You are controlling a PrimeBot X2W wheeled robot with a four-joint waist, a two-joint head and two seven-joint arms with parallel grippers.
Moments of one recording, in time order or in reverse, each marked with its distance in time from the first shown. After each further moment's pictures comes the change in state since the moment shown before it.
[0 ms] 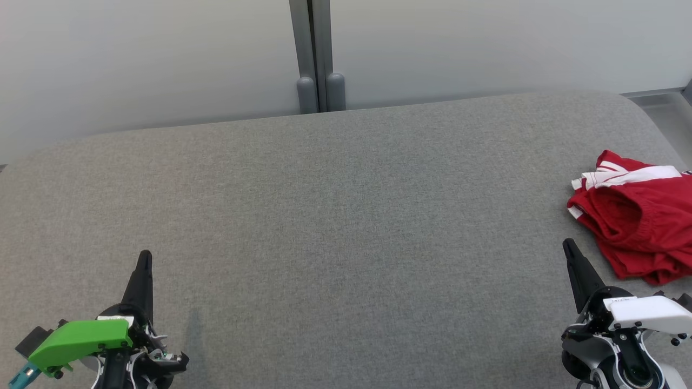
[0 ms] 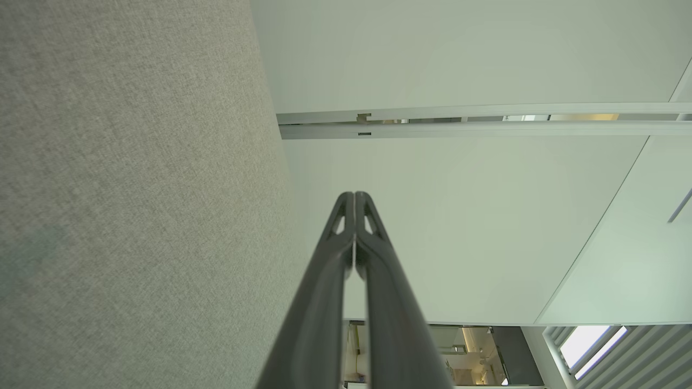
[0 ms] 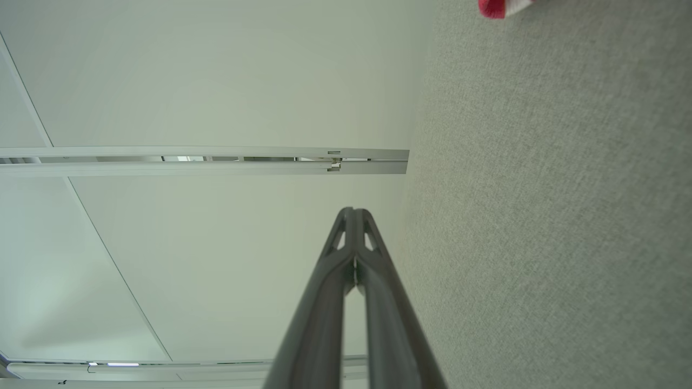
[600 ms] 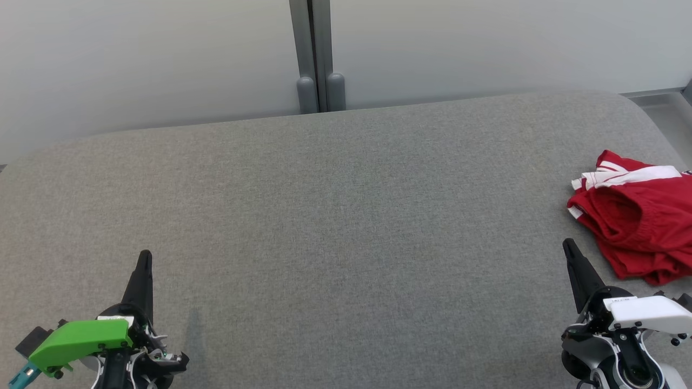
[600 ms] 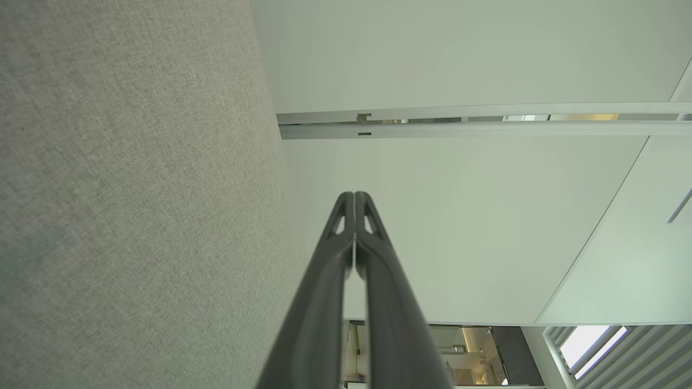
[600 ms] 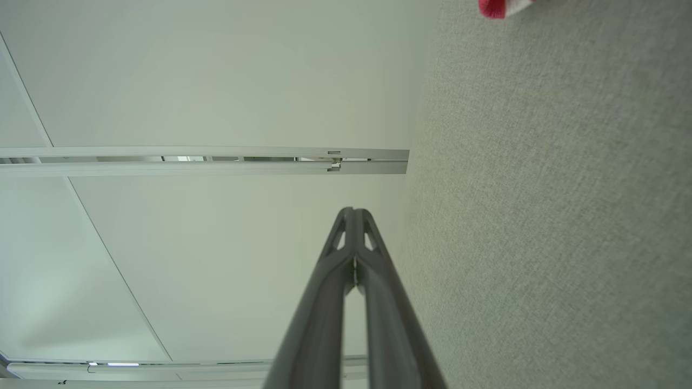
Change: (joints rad) left arm 0.000 0.000 0.000 0.000 0.000 0.000 0.000; right arm 0.000 0.000 0.000 0.000 0.000 0.000 0.000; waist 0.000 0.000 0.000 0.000
